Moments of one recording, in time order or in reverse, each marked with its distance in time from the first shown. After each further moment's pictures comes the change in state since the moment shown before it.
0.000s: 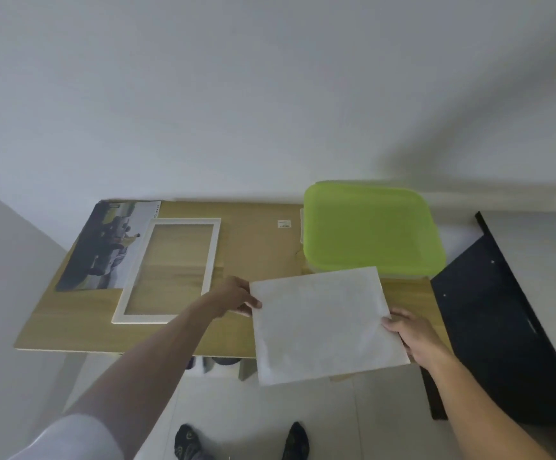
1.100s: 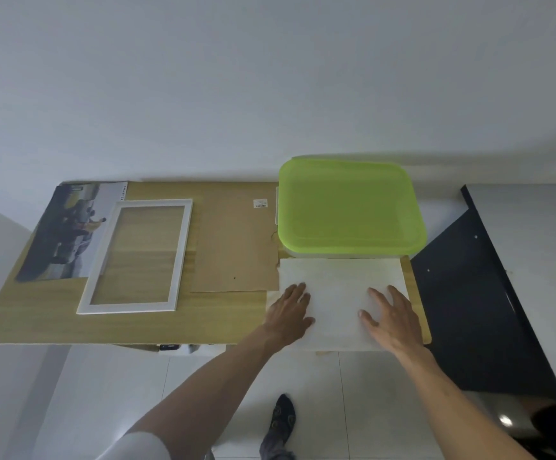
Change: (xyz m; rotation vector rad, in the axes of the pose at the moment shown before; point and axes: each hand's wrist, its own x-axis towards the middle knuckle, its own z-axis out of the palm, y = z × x) left_hand 0.027 -0.011 0.186 1.053 0.122 0.542; right_hand 0.024 0.038 -0.019 -1.136 0.223 -0.405
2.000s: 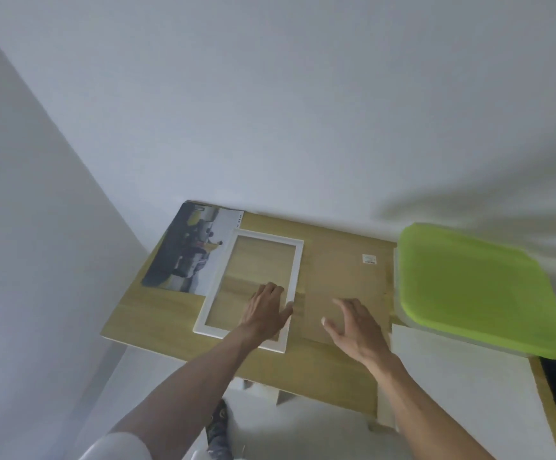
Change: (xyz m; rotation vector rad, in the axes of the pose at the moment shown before) left_hand -0.092 -0.253 -0.110 -0.167 0.400 -0.347; right_hand 0.013 -0.320 -0.002 0.121 -0.036 -0.443
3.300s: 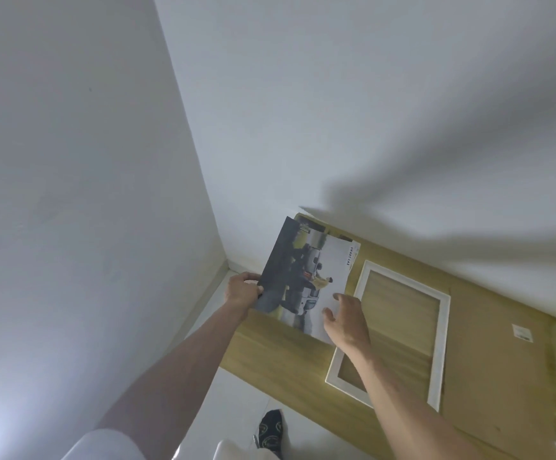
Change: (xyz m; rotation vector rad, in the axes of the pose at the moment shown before) left_hand 0.036 -0.331 -0.141 -0.967 0.183 -0.870; right_hand 0.159 -0.300 0.127 0.138 -0.096 0.101
